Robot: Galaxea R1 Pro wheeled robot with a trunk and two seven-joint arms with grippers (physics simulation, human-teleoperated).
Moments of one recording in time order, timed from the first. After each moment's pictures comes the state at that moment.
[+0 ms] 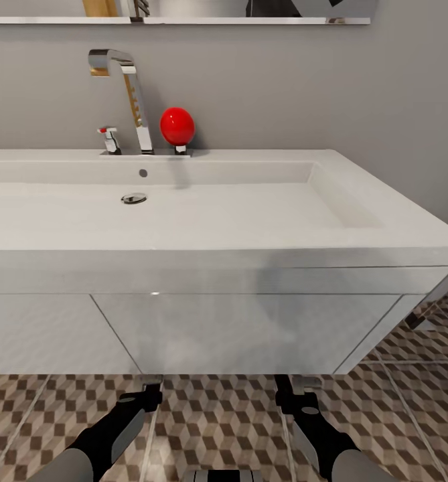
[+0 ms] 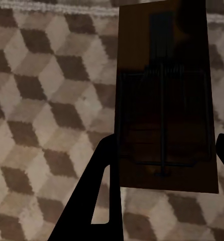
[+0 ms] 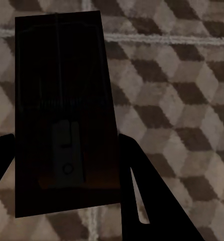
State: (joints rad) left arm -0.57 0.07 -0.44 -0.51 0.53 0.22 0.32; right arm -0.59 0.07 0.05 -0.32 0.01 0.02 -0.21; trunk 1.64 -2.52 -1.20
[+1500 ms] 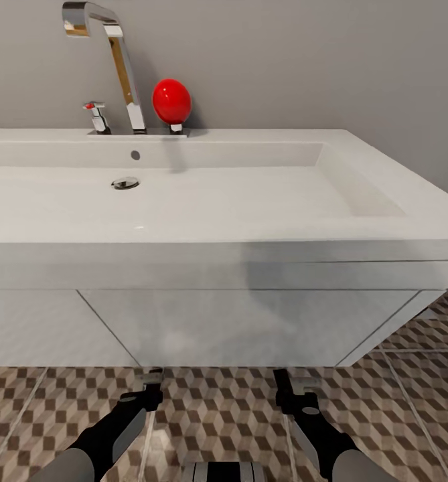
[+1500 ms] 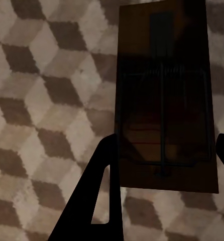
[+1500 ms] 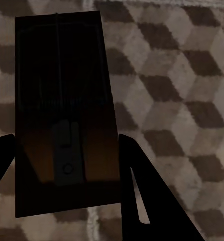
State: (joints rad) left arm -0.57 0.06 -0.44 -0.51 0.53 0.22 0.34; right arm -0.59 0.07 0.05 -0.32 0.01 0.02 -0.20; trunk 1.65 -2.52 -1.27
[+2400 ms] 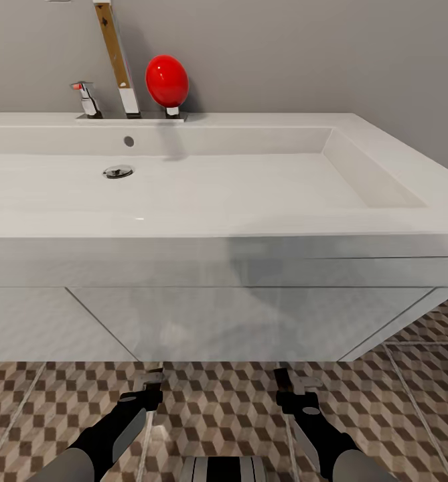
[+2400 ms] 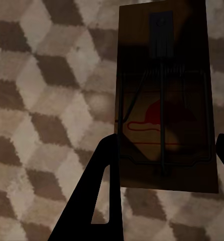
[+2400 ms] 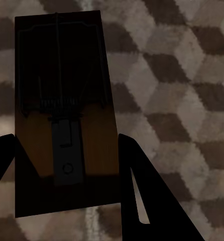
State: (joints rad) left arm -0.57 0.06 -0.44 -0.51 0.53 0.22 0.34; right arm -0.59 0.06 0.05 -0.32 0.01 0.01 -0.20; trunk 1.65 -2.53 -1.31
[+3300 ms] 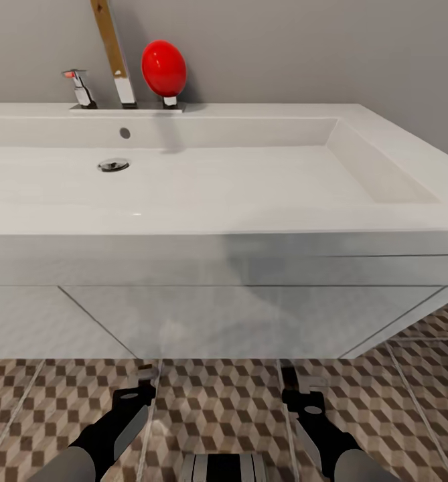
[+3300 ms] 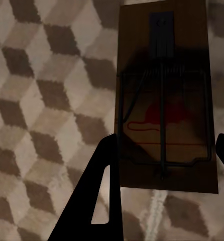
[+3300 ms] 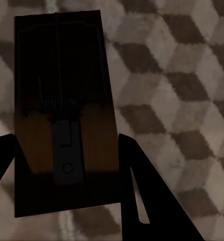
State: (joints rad) left arm -0.57 0.06 -0.44 -0.55 0.52 0.22 0.51; right arm -0.59 0.06 0.04 -0.32 0.01 0.00 -0.27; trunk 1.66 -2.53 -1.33
